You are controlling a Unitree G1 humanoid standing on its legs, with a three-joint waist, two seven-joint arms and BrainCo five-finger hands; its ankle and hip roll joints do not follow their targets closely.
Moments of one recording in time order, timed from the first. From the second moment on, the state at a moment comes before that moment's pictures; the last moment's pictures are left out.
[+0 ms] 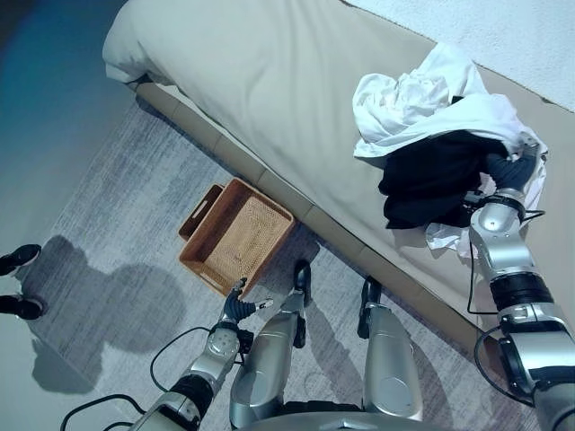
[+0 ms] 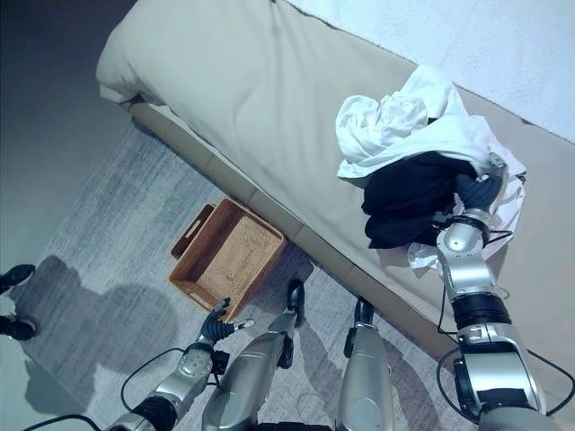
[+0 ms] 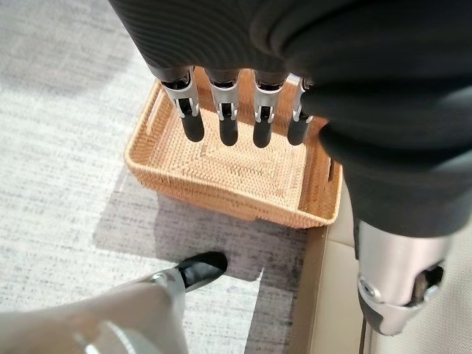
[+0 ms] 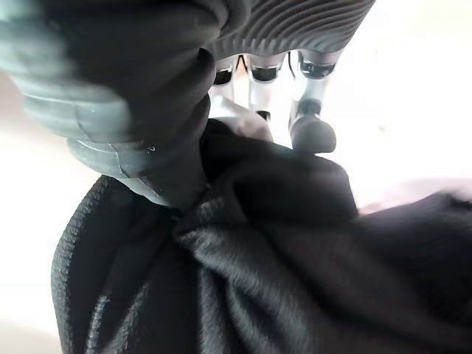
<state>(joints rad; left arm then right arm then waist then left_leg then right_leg) -0.17 0.21 -0.41 0.90 -0.13 -0.16 0.31 -0.57 -0.52 -0.11 0.44 0.10 -0.13 -0.77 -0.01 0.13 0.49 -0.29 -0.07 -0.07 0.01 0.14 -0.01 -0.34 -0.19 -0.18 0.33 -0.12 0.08</state>
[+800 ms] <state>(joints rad) -0.13 0.23 -0.36 1.03 -0.09 -0.14 0.30 -0.64 -0.61 0.06 0.57 0.13 -0.15 -0.55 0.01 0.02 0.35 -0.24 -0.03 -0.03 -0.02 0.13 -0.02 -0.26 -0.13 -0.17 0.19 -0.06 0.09</state>
